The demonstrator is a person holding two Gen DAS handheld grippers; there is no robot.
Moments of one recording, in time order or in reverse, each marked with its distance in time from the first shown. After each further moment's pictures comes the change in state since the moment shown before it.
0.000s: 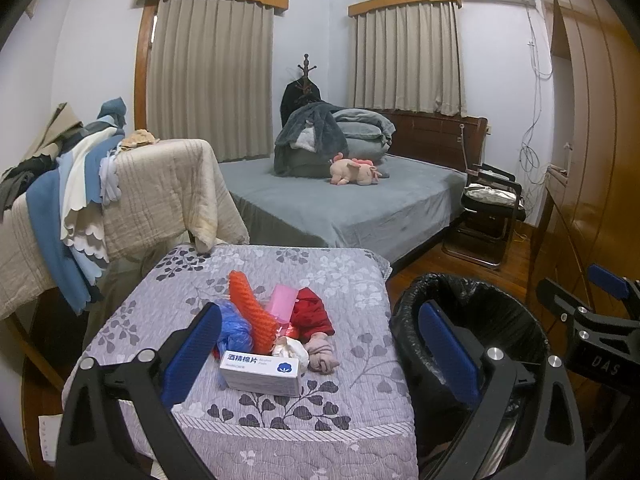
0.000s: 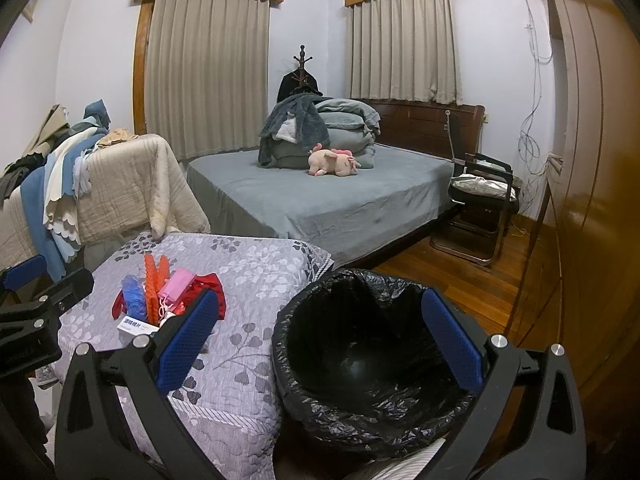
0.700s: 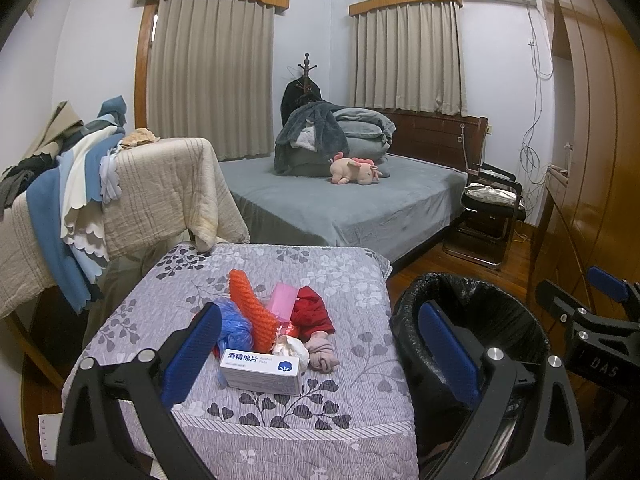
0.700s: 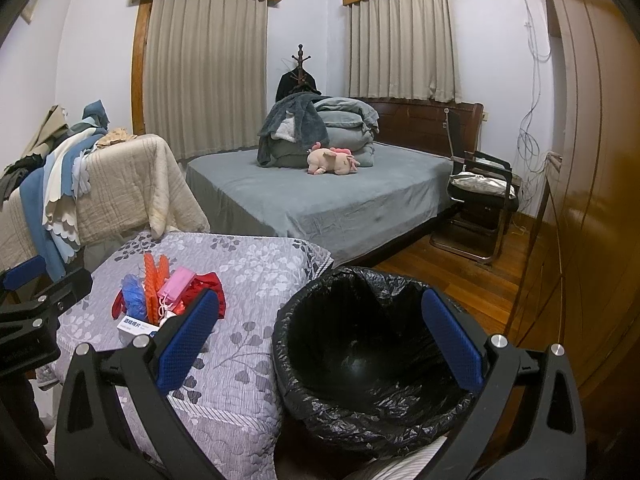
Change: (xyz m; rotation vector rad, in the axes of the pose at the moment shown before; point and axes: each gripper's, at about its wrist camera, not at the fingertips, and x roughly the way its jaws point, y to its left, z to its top) left arm 0.001 0.001 0.000 -0.003 0.003 -0.002; right arm 0.000 -0.001 0.000 -0.001 0.001 -0.001
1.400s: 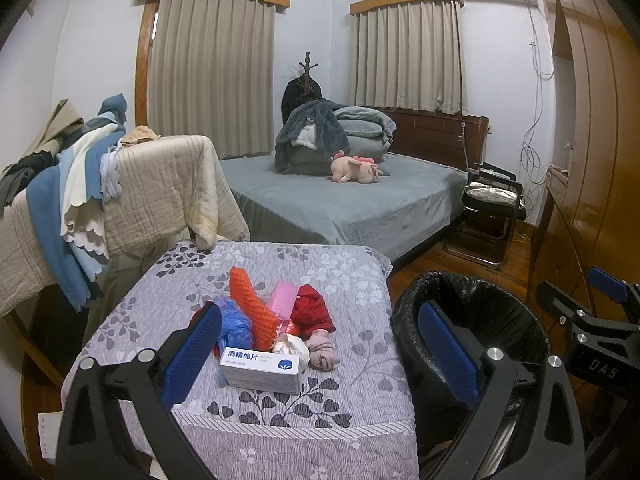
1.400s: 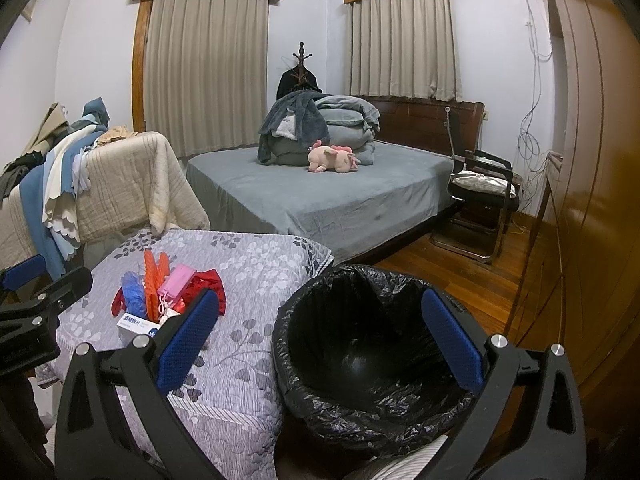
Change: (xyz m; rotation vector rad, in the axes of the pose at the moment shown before) left arm 0.000 0.000 0.000 -0.001 0.002 0.000; right arm 0.001 0.002 -0.003 0.001 0.004 0.002
